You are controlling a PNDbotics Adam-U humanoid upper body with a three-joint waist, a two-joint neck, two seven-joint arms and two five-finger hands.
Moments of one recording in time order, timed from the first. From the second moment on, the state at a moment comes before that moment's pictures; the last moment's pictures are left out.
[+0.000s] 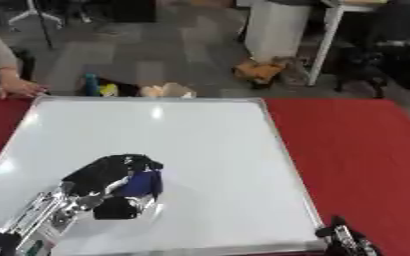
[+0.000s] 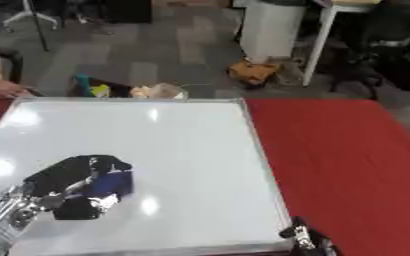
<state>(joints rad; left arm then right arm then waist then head) -0.44 0.48 -0.35 -1.54 -0.83 -0.21 -0.31 0.09 -0.17 0.28 -1.73 -0.06 -0.01 -0.22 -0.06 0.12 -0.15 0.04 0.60</state>
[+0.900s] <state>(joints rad) -0.38 0.38 -0.13 -1.67 -0.60 -0.03 -0.14 0.09 -0.17 0.27 -1.73 -0.06 -0.01 -0.23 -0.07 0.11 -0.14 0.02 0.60</state>
